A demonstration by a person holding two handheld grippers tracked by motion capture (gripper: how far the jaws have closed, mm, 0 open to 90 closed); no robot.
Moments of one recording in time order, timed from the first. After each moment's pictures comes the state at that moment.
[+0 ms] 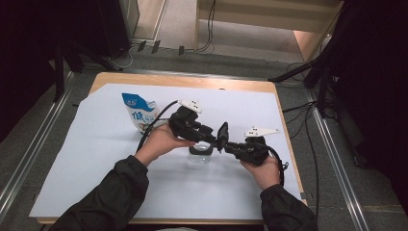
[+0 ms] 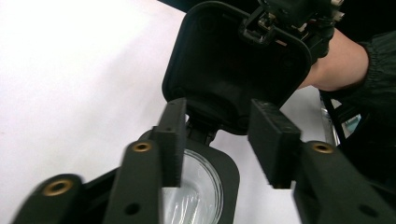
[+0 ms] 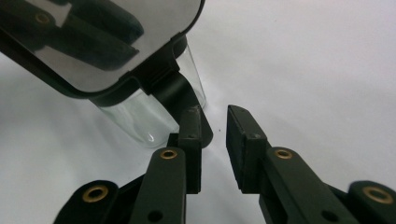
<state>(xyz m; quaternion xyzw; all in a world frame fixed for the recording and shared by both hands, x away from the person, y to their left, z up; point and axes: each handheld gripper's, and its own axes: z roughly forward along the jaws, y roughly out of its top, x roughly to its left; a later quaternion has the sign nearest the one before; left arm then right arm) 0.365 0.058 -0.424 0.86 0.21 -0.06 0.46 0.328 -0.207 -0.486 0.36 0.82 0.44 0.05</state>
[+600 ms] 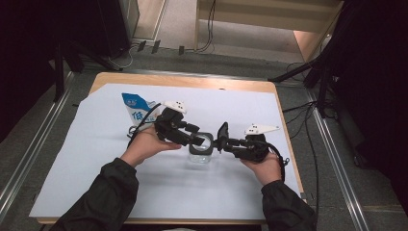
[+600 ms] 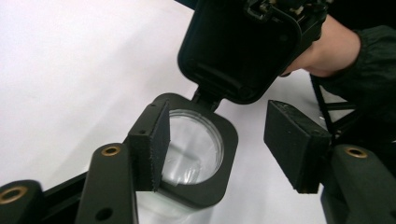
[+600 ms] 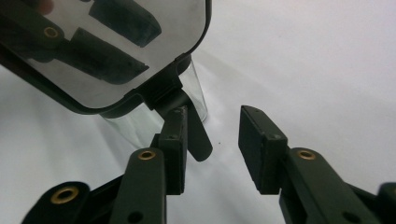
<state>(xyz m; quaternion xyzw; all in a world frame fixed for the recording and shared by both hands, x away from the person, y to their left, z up) 0.351 0.095 -0.423 0.85 0.24 -0.05 0.47 0.335 -0.208 -0.481 0.34 0.82 0.46 0.05</state>
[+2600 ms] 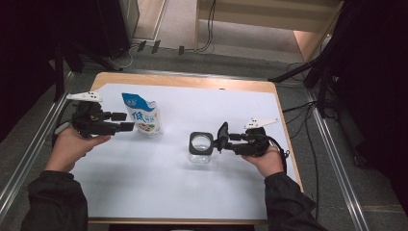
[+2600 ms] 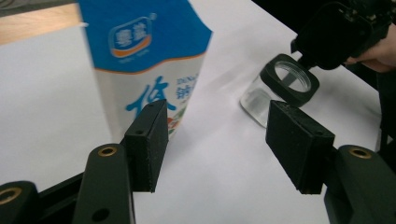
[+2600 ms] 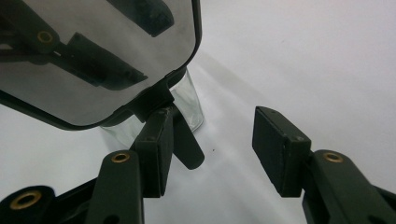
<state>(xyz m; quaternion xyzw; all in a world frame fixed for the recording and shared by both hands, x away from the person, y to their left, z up) 0.318 0.278 -0.401 0.78 0.40 0.05 0.47 0.351 -0.208 -0.473 0.32 0.84 0.45 0.03</state>
